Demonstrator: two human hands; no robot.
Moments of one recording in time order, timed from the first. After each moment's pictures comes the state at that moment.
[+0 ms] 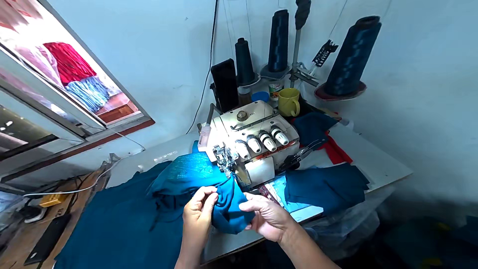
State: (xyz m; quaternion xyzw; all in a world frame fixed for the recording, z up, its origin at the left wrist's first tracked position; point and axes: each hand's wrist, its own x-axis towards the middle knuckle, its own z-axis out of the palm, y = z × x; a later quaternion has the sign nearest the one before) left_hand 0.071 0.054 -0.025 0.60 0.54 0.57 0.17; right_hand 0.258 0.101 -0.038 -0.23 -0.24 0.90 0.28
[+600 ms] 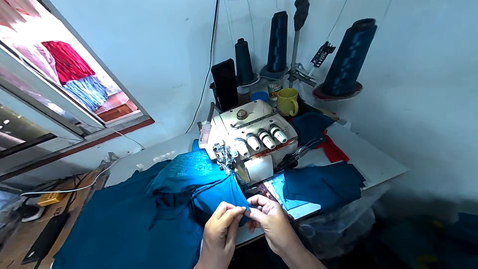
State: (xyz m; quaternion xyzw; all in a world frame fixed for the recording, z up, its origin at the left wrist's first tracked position) left_hand 0.102 0.027 -0.047 0.74 0.45 0.49 0.08; right_hand 0.258 0.066 -0.048 -0.33 -0.38 0.72 0.48
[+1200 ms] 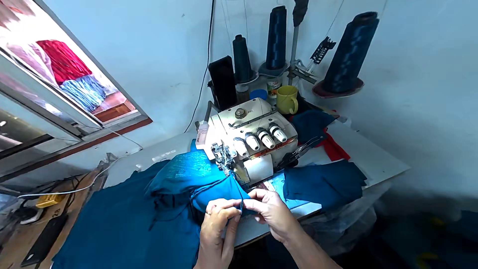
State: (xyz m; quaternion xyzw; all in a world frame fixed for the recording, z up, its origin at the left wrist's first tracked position) left_hand 0.100 0.028 -0.041 0.74 0.44 0.50 0.06; right_hand 0.265 0.092 -0.041 -0.35 -0.42 0.73 0.41
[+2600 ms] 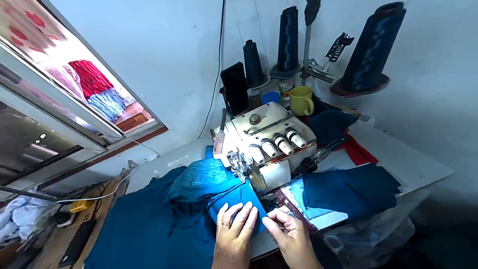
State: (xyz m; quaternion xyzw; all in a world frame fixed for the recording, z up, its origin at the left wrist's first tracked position) left_hand 0.090 0.029 -0.047 0.77 0.51 0.34 -0.18; right_hand 0.245 0.056 -0.072 -0.37 -0.54 0.49 0.58
